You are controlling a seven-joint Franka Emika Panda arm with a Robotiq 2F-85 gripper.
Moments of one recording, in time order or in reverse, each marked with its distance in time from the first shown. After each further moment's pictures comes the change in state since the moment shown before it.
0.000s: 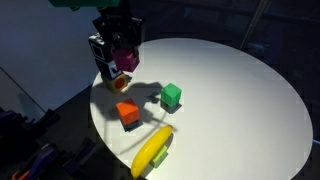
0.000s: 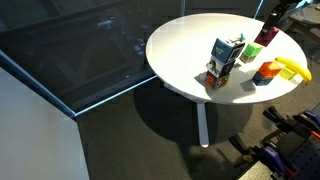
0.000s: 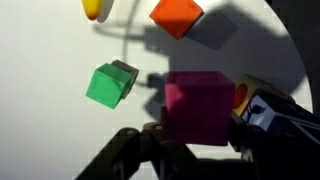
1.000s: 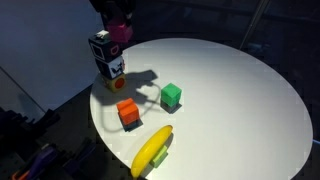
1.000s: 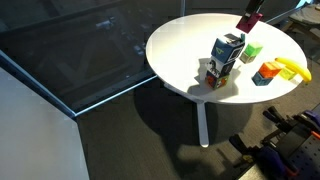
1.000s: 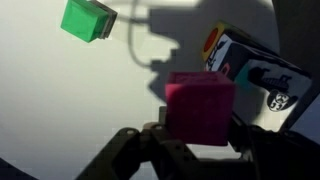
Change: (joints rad) arm 0.089 -0.041 0.040 0.081 0.089 -0.021 0.006
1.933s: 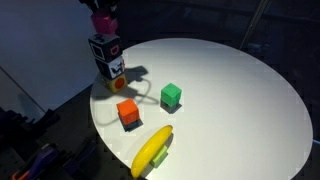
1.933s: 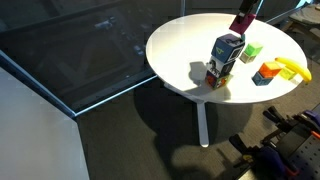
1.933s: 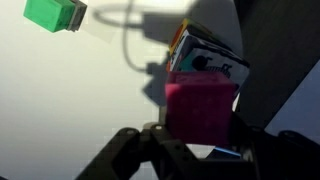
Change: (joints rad) arm 0.049 -0.046 0.032 0.000 0.043 -0.085 0.010
